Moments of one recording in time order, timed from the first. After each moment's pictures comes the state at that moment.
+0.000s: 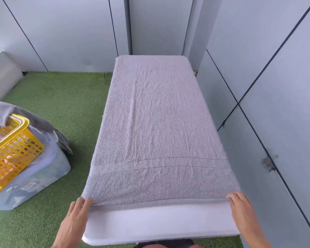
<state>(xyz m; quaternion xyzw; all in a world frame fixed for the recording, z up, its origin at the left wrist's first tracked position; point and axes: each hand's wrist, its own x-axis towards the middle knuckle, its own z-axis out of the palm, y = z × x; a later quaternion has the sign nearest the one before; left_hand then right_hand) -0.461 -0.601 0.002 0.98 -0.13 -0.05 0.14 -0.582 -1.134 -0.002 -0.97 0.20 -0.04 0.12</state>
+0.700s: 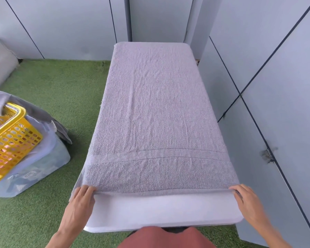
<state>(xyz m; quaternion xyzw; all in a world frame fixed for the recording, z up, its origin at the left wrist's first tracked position) -0.457 -0.615 0.005 0.98 -0.15 -0.01 0.15 -0.588 -1.156 0.025 -0.96 0.20 0.02 0.20</state>
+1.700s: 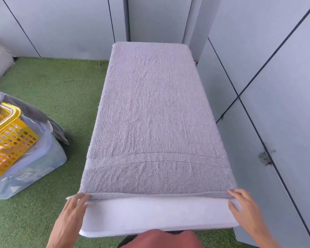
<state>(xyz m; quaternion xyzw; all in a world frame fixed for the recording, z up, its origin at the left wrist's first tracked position) -0.470 -0.599 0.001 0.98 -0.16 0.02 0.15 -0.598 -1.146 0.021 -0.97 0.20 -0.01 0.17</state>
